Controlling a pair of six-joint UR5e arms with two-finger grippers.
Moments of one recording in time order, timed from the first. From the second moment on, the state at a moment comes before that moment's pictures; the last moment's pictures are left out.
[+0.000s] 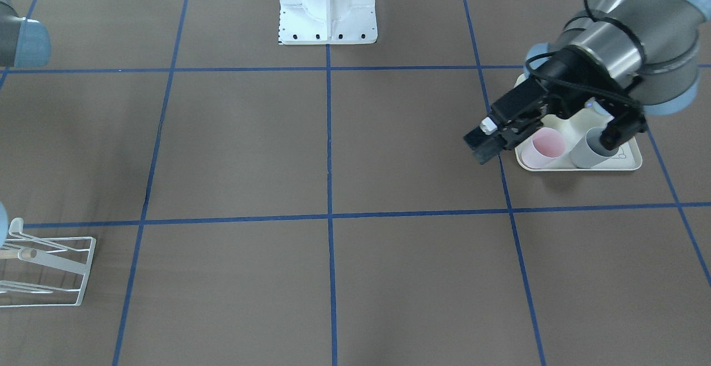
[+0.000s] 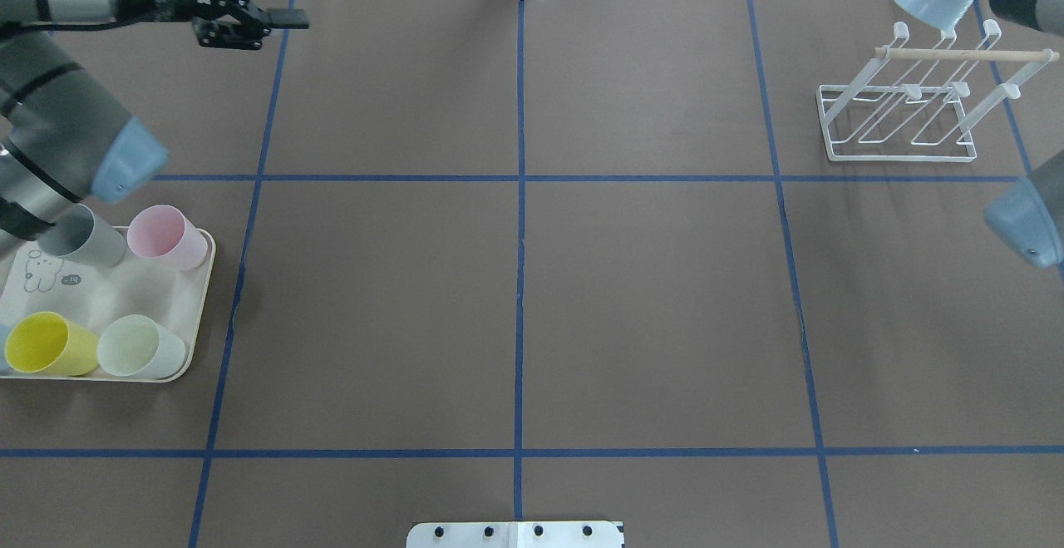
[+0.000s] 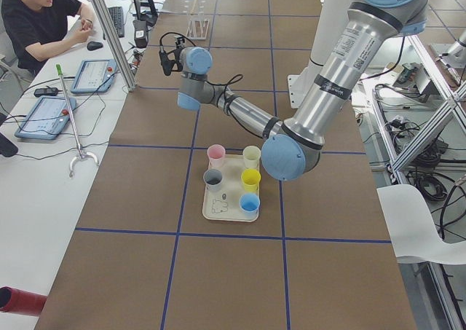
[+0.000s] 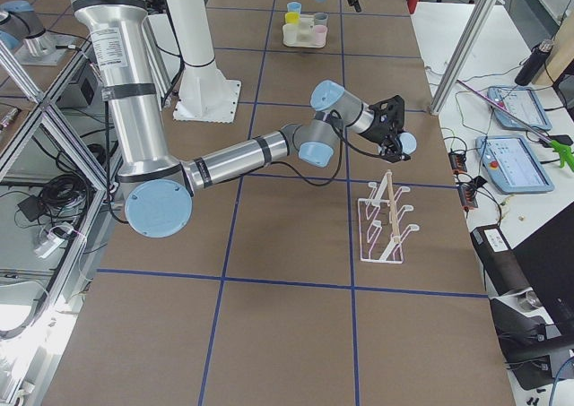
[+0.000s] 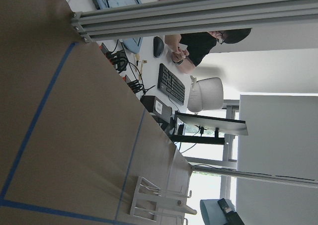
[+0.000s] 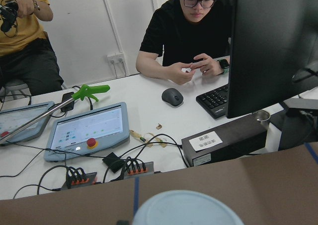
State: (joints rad) left arm -1.08 -2.07 -1.52 -2.91 -2.21 -1.93; right arm 1.14 -1.41 1.72 -0.74 1.58 1.02
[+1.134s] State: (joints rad) left arm -1.21 -2.00 -1.51 -2.85 -2.37 -1.76; right arm 1.04 -1.62 1.67 -0.54 1.20 0.83
